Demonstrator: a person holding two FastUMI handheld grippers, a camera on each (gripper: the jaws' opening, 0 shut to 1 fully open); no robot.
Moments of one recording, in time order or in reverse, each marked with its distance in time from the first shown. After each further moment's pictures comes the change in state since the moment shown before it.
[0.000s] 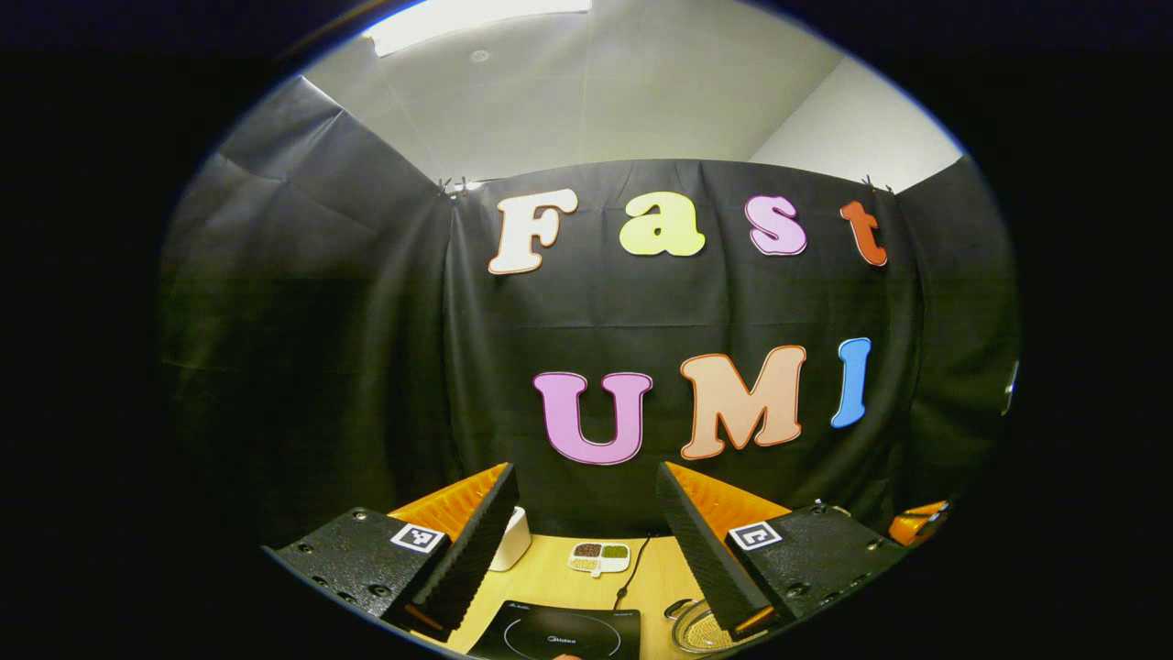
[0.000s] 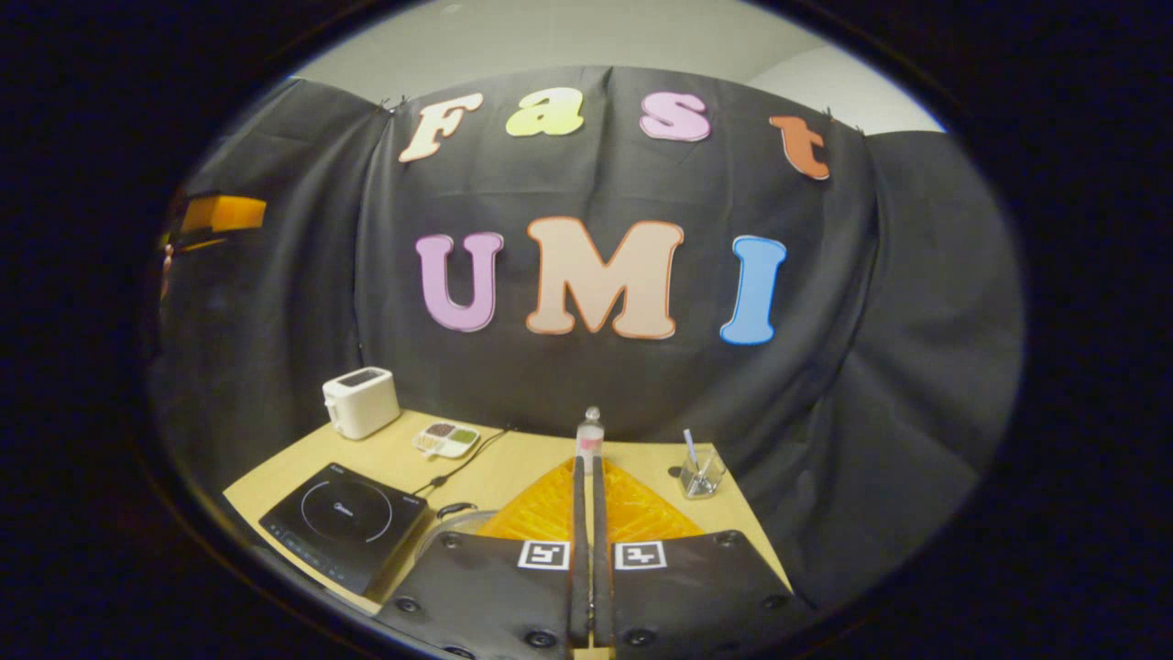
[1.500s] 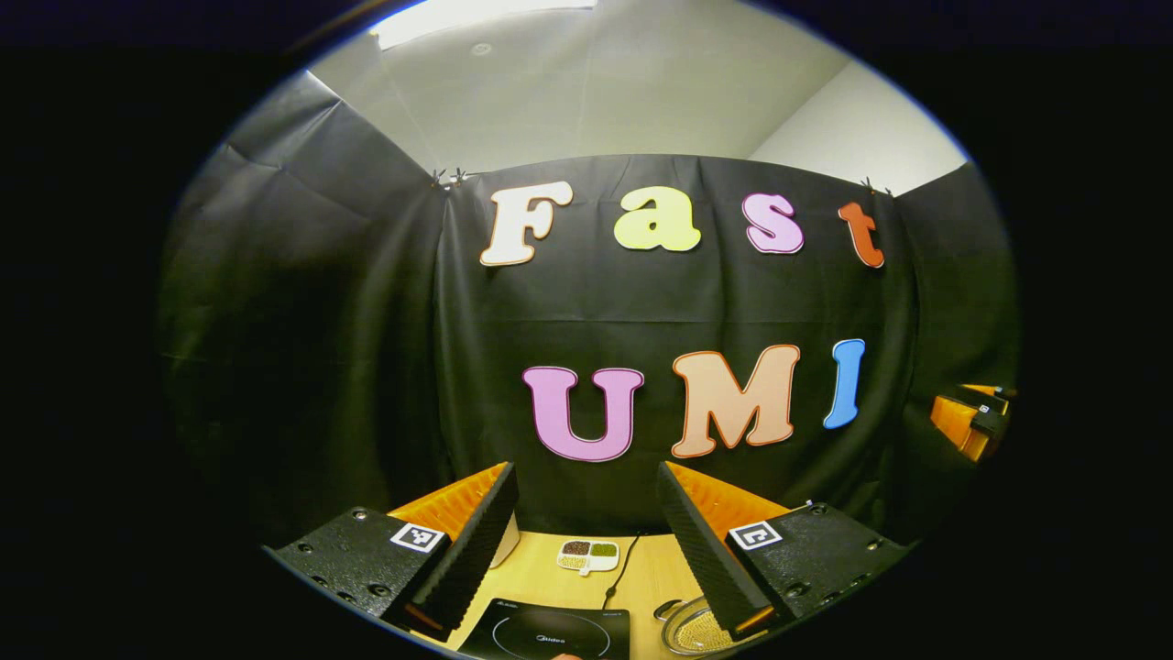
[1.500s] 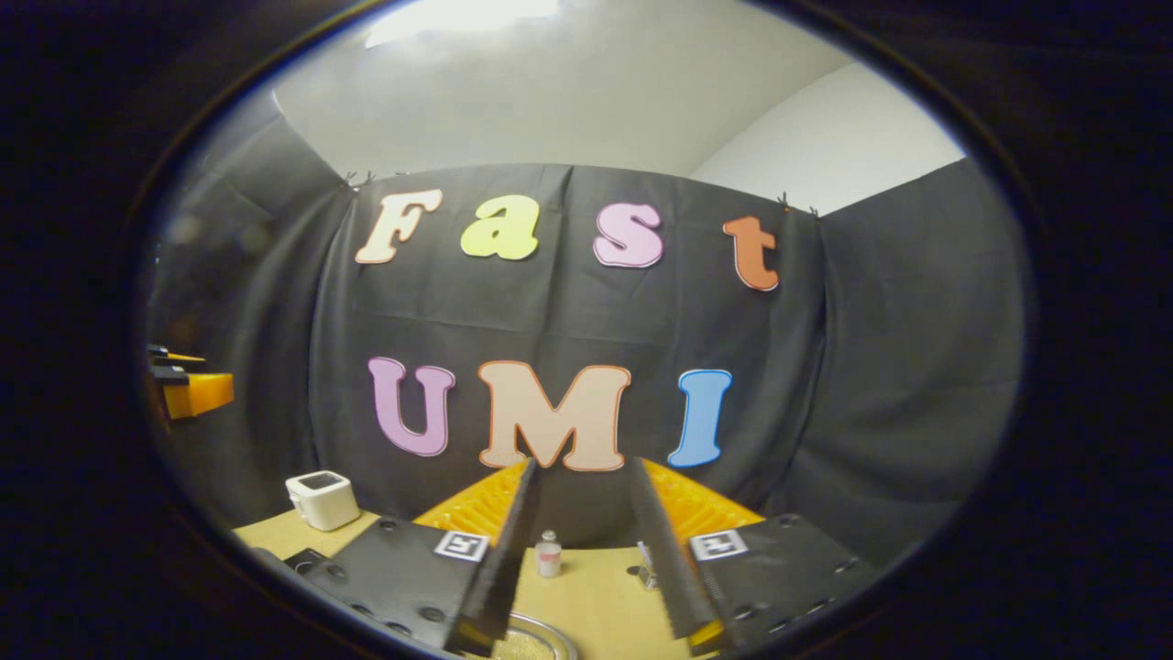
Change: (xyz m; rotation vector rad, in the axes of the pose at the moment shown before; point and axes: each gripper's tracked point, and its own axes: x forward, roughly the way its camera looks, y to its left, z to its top) left arm 0.010 -0.012 -0.004 -0.027 0.016 -0.038; right arm -0.032 -0.030 0.201 0.029 -0.386 -0.161
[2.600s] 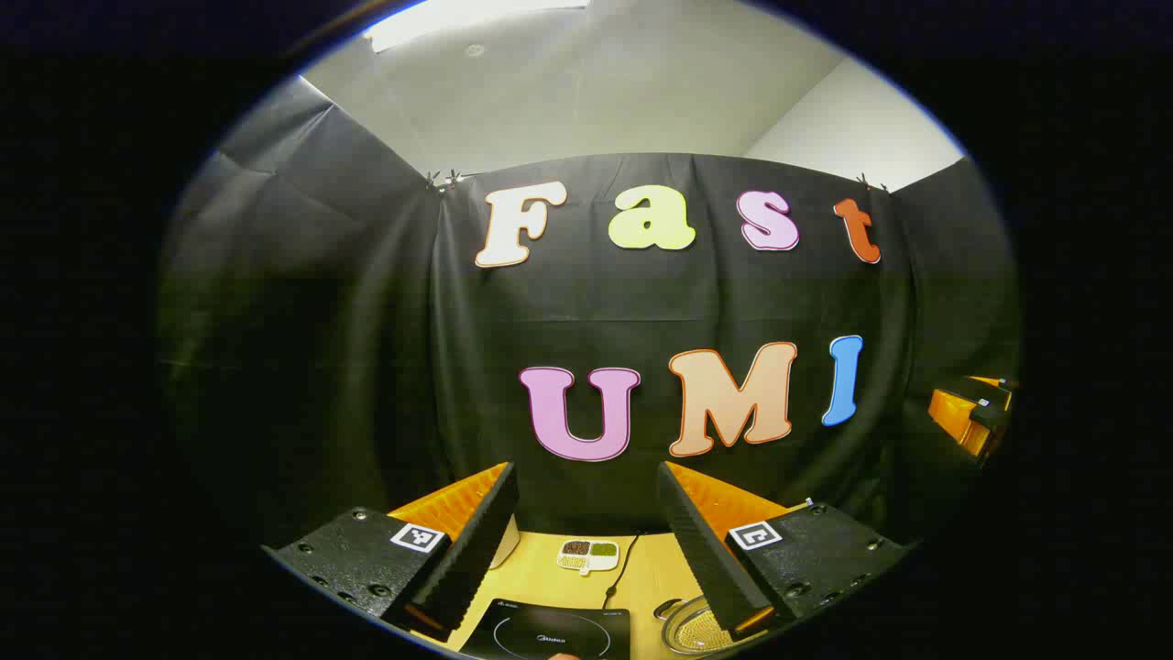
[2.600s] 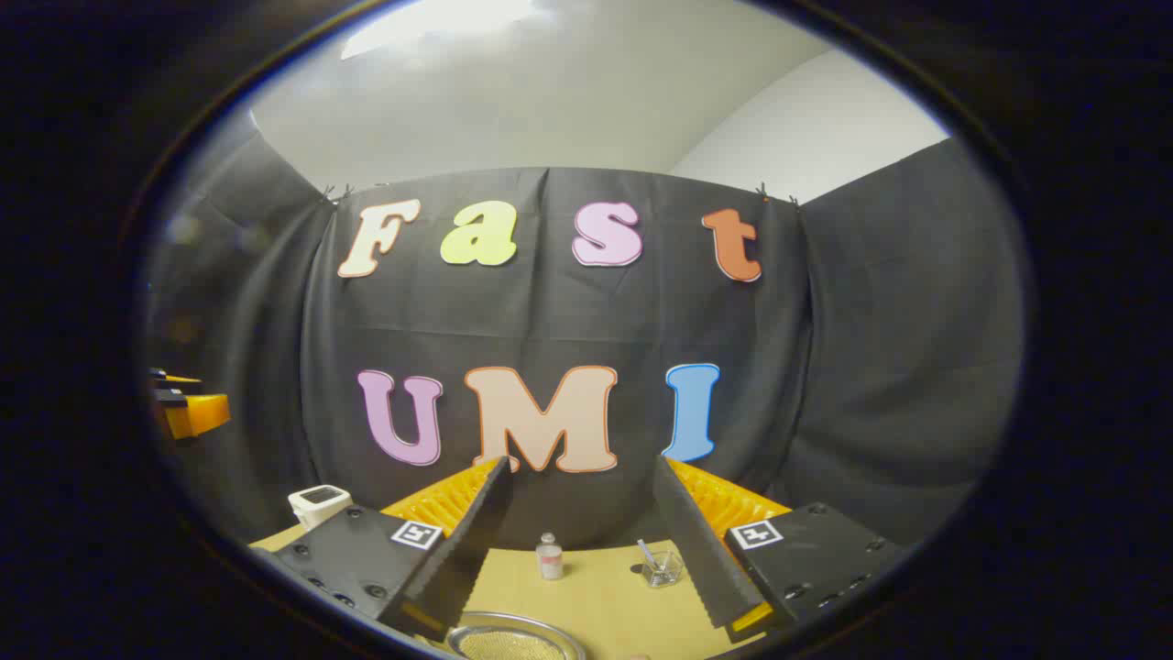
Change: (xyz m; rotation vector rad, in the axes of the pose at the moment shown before) left arm 0.000 -0.004 0.002 0.016 0.001 0.001; right arm 0.000 -0.017 0.006 0.059 -0.016 -0.041
